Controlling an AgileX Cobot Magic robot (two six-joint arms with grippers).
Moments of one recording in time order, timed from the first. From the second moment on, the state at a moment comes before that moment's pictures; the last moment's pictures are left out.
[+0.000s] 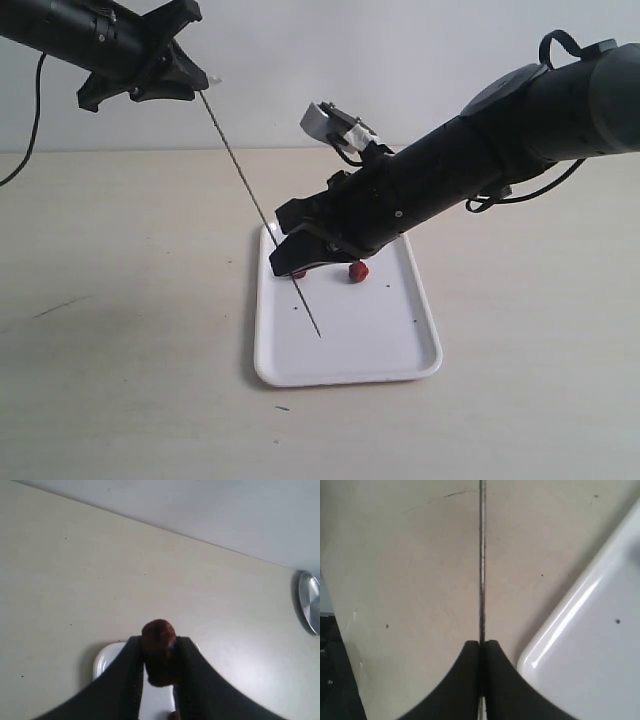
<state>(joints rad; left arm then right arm) -0.19 2.00 -1.70 -0.78 0.72 0.15 0.30 1.92 -1.20 1.17 0.84 -0.93</state>
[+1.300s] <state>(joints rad) -0.19 2.00 -1.70 -0.77 0.72 0.17 0.30 1.97 -1.26 1.04 0.84 -0.82</state>
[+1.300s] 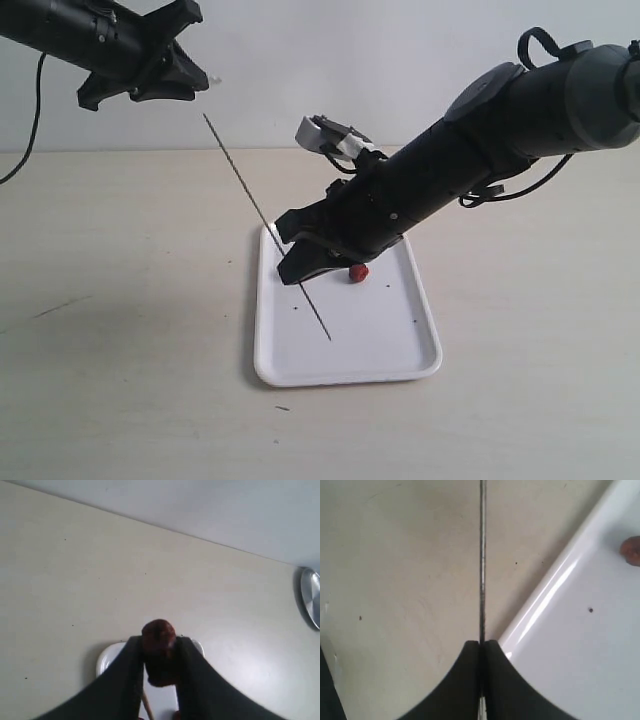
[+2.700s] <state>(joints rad) -0.20 2.00 -1.70 -0.72 0.70 0.17 0.30 1.97 -1.26 1.13 0.86 -0.92</state>
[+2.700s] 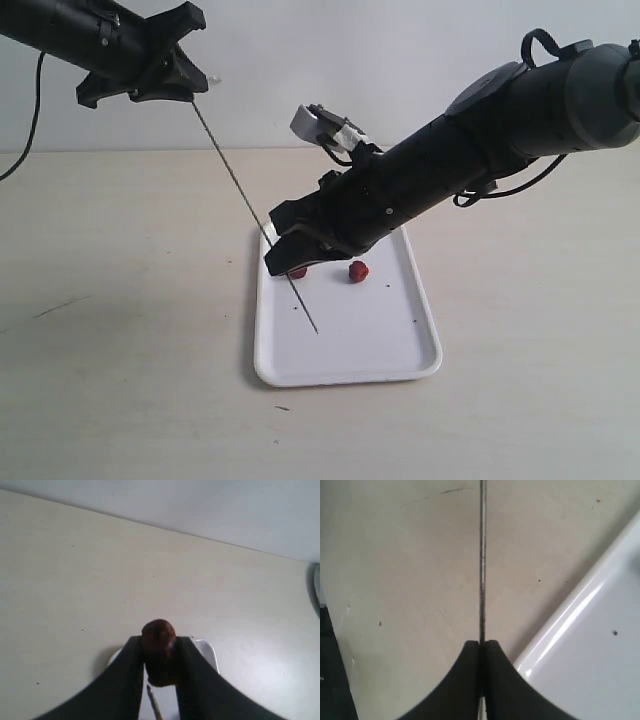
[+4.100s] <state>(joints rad) -0.23 2.00 -1.70 -0.76 0.75 0.17 0.30 2.00 -1.38 1.20 0.79 -0.90</state>
